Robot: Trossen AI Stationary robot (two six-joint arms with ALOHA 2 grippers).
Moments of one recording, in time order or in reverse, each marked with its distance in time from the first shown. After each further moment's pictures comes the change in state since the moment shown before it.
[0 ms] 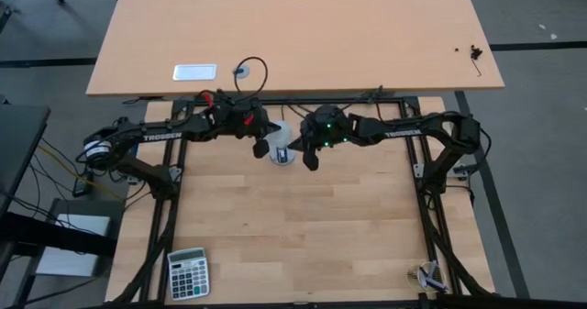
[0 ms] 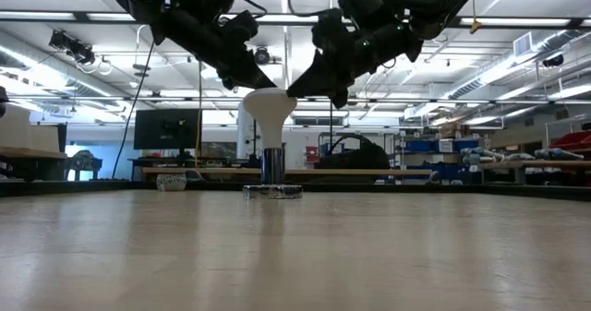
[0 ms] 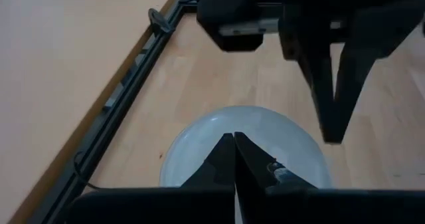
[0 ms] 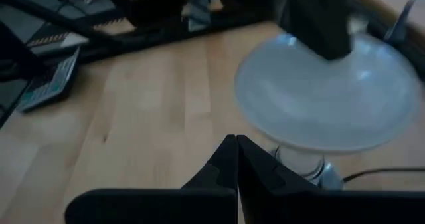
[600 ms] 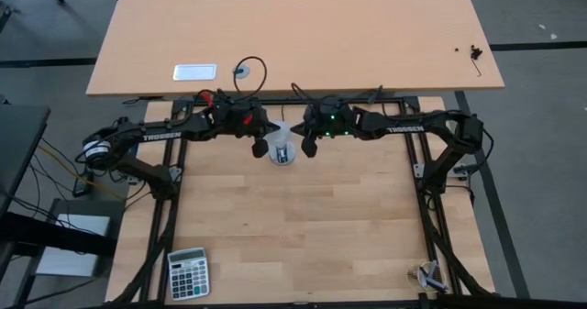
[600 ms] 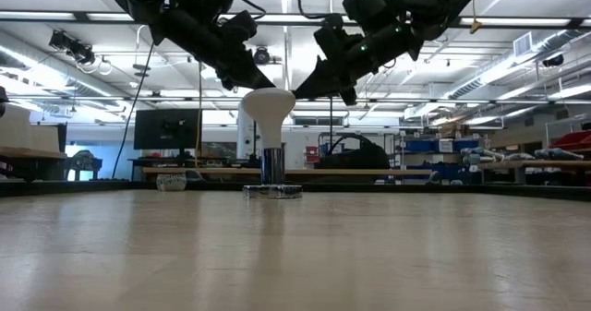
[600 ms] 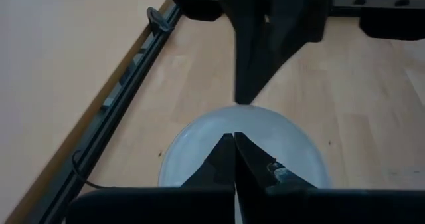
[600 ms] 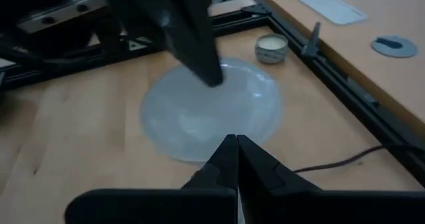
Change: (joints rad) left arm 0.001 -0.001 -0.001 -0.004 0.016 -0.001; right arm -0.041 -0.012 0.002 0.014 0.142 -0.005
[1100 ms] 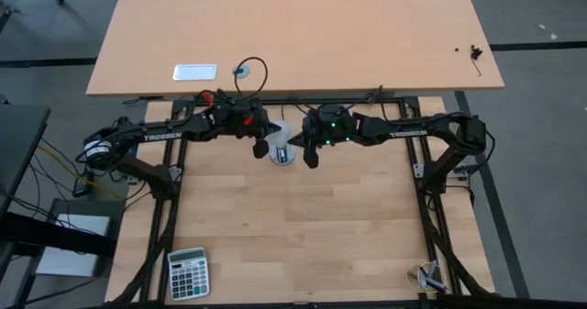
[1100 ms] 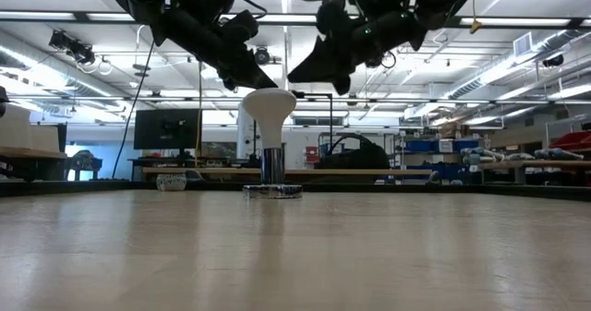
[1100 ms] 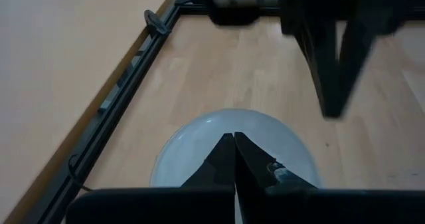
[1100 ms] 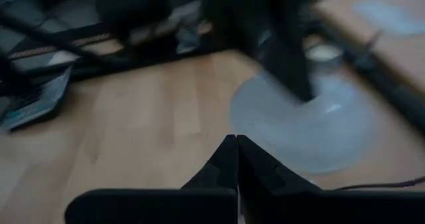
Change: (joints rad) left arm 0.000 0.001 0.000 0.012 0.002 0.000; right arm 0.052 -0.035 0.000 -0.006 -0.066 0.000
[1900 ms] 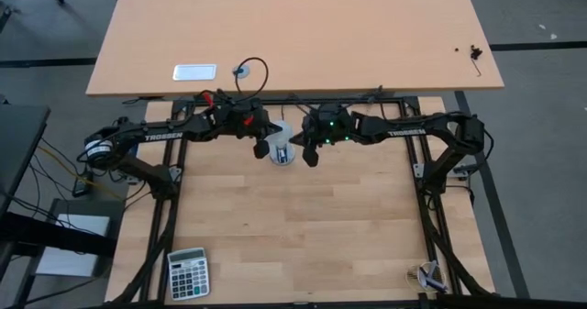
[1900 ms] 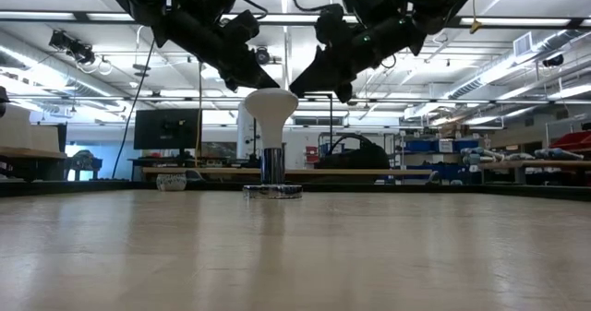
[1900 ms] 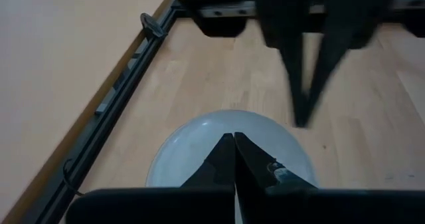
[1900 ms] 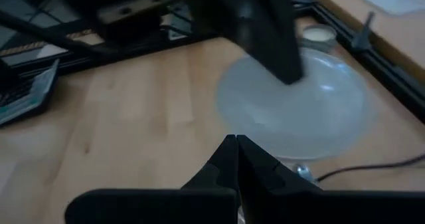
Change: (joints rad) left arm -0.001 0.000 -0.001 0.021 0.016 0.001; right arm -0.009 0.018 0.000 -0.026 0.001 0.018
